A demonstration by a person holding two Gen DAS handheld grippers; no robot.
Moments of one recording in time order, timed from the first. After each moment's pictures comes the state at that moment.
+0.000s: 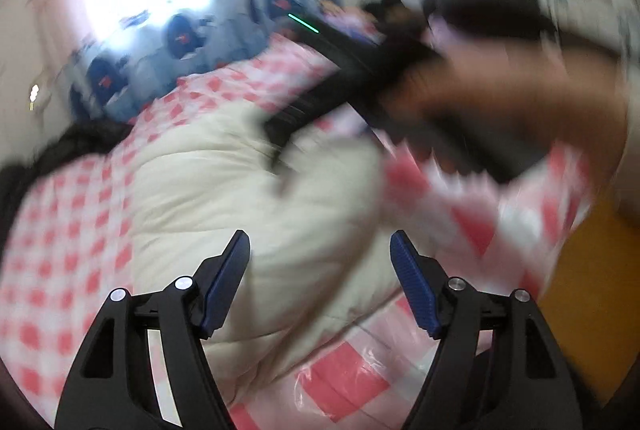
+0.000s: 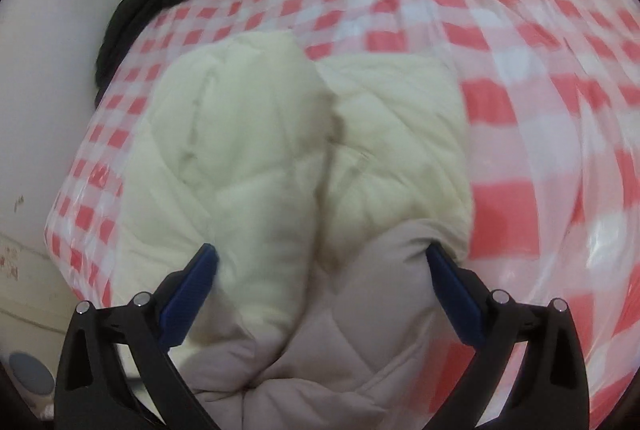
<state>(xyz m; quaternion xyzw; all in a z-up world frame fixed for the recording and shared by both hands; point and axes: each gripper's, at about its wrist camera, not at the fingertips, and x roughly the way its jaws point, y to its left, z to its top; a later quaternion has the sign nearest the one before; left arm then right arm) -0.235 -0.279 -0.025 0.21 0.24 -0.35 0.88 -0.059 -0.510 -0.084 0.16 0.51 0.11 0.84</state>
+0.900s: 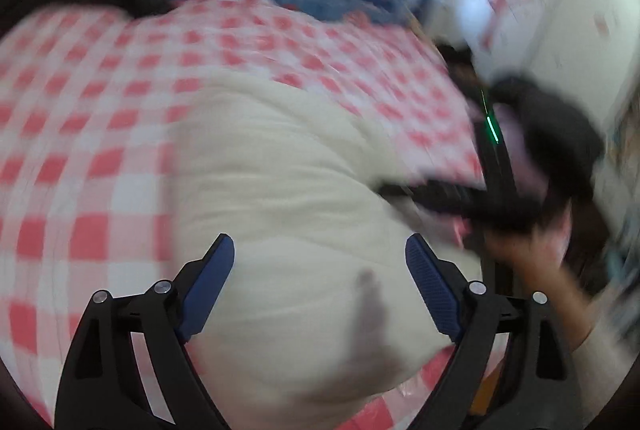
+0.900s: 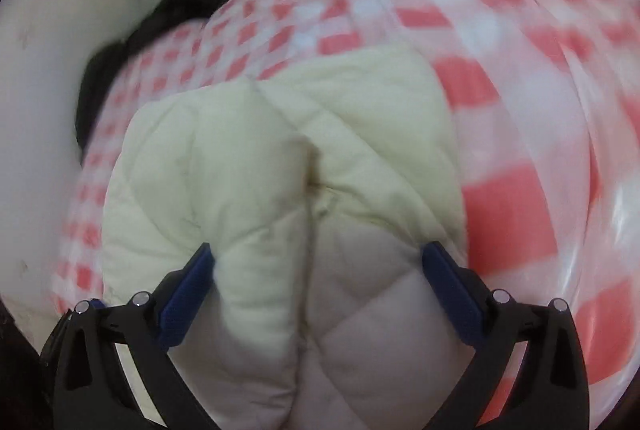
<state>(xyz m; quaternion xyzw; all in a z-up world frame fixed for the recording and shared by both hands) -0.087 -0.188 -0.022 -0.06 0.40 -0.32 0.86 -0.057 -0.543 -0.121 0.25 0.47 0.06 0.84</state>
